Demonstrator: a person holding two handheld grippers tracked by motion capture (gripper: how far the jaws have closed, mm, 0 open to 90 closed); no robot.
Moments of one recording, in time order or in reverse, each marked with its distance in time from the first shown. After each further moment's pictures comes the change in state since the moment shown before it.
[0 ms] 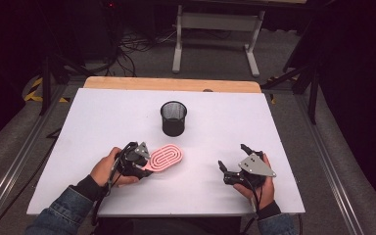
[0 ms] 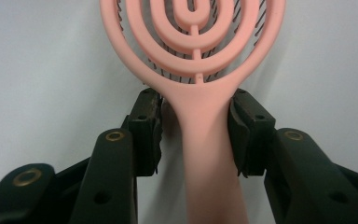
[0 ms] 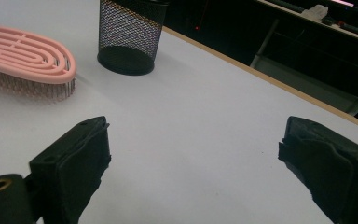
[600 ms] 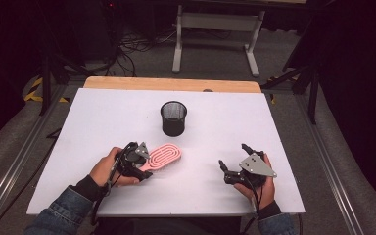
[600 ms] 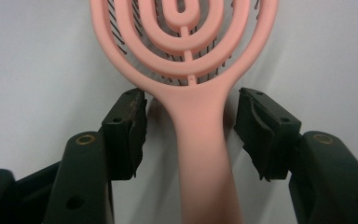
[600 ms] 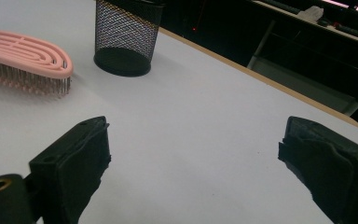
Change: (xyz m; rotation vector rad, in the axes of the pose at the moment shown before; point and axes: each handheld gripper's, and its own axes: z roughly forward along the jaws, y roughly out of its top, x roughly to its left) left arm -0.002 0.001 -0.001 0.021 0.024 -0.001; right arm -0.001 0.000 -0.001 -0.006 -0.014 0.000
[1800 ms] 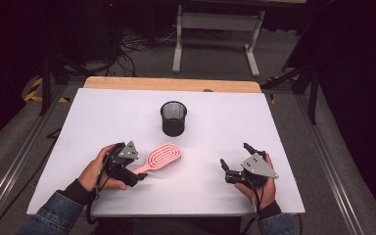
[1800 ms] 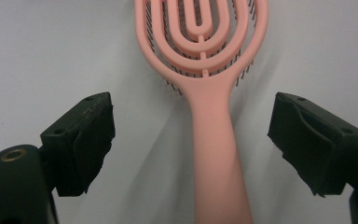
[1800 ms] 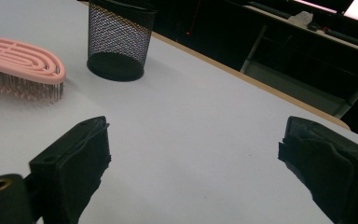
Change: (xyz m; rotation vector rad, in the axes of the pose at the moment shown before) left arm -0.002 -0.023 -0.019 -0.179 0.070 -0.020; right arm -0.001 0.001 -0.002 -0.015 -0.023 0.004
